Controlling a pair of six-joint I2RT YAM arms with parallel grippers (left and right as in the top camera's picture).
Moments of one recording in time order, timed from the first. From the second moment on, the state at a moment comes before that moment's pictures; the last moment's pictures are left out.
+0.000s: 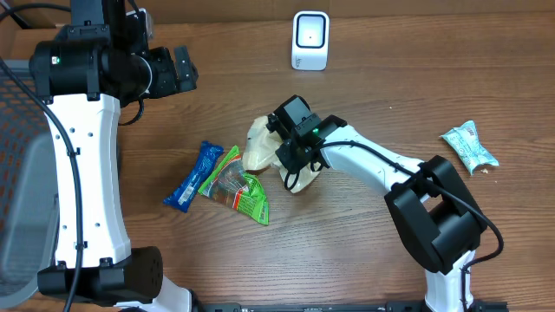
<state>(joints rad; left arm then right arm) 0.05 1.74 2.11 -1.43 0.12 -0.21 0.66 2.06 1.42 -0.57 -0.06 -0.01</state>
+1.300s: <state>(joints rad) 0.05 1.74 2.11 -1.43 0.12 -0.21 0.18 1.90 1.63 -1.01 -1.42 0.23</state>
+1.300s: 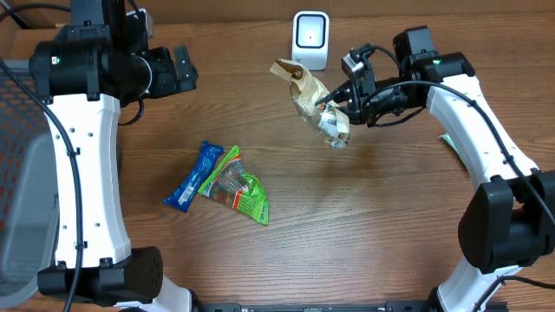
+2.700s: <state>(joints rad) 0.05 1.74 2.11 -1.43 0.12 -0.21 0.67 2.14 1.89 -0.84 0.07 0.18</state>
